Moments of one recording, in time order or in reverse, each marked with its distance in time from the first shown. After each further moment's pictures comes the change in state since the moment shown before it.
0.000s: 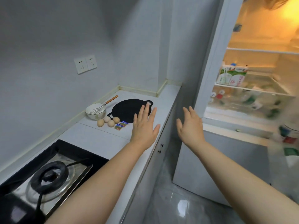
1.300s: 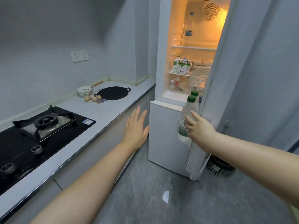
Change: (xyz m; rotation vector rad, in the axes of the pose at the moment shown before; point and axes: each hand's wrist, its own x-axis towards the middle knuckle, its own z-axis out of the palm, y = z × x) left_hand -0.256 0.304 -0.001 -0.088 0.056 -0.066; right_hand -0.268 0.223 -0.278 -1.518 -0.562 -0.734
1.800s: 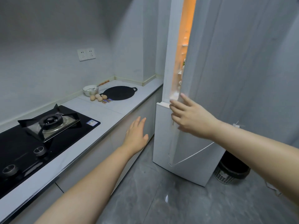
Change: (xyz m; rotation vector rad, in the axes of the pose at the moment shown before) left_hand 0.024 -0.032 0.014 -0.105 -0.188 -0.194; right_hand 0.065 0.043 -0.016 0.035 1.009 0.067
